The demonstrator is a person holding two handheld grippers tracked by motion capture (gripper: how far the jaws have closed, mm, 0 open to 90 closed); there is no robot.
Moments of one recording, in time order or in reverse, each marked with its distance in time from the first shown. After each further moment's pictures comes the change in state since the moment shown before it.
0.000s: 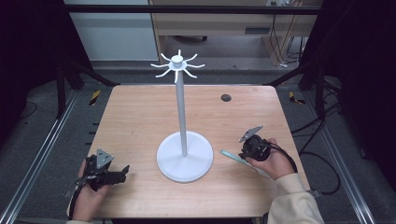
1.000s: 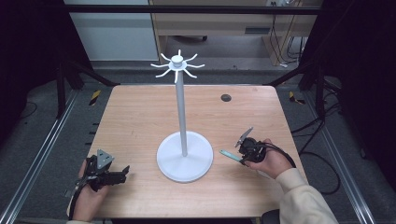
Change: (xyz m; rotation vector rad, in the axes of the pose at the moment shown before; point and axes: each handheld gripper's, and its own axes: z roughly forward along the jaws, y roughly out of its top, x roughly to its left) left arm 0.000 -0.001 0.001 0.009 0.004 0.009; right arm 0.004 0.004 0.014 0.190 0.049 -0.079
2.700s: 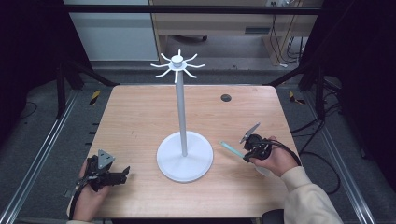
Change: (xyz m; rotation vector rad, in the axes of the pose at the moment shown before) left arm -0.001 0.000 0.002 0.014 -0.008 0.008; right arm -0.010 -0.004 -0.020 -0.048 0.035 0.043
